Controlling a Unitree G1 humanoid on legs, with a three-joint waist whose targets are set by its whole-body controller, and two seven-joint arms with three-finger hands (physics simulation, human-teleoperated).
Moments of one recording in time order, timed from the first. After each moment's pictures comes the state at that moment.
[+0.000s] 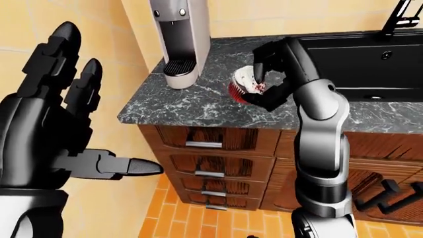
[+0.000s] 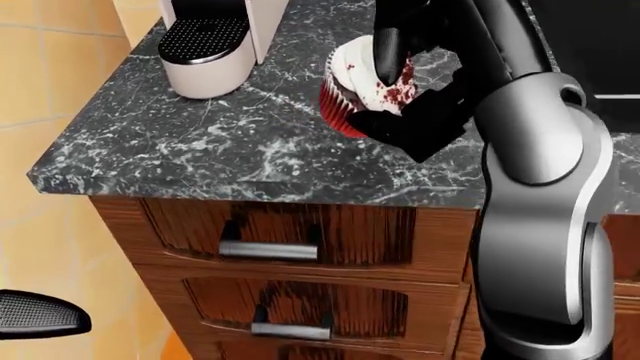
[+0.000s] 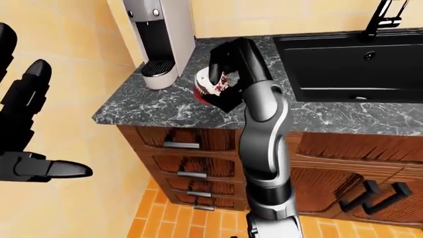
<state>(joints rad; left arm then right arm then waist) -0.11 0.95 0.43 -1.04 -1.18 0.67 0.64 -0.79 -0.09 0.02 -0.33 -0.72 0.78 0.47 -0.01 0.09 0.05</state>
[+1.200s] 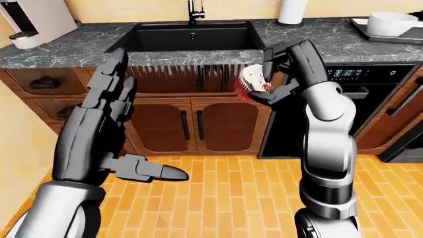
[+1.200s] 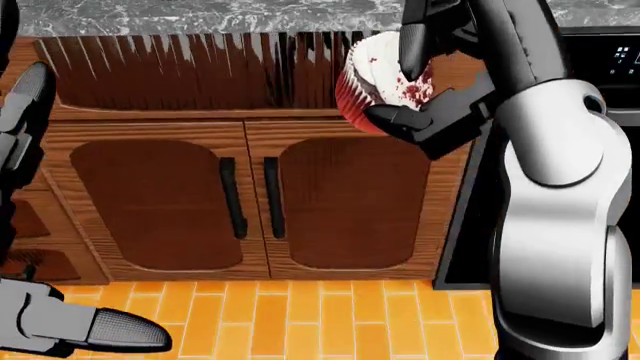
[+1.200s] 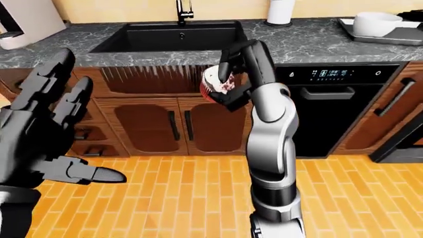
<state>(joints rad) -0.19 0.82 0.18 -1.04 -0.97 0.75 0.59 -0.78 -0.11 -0.01 -0.35 -0.65 0.83 0.39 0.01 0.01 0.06</state>
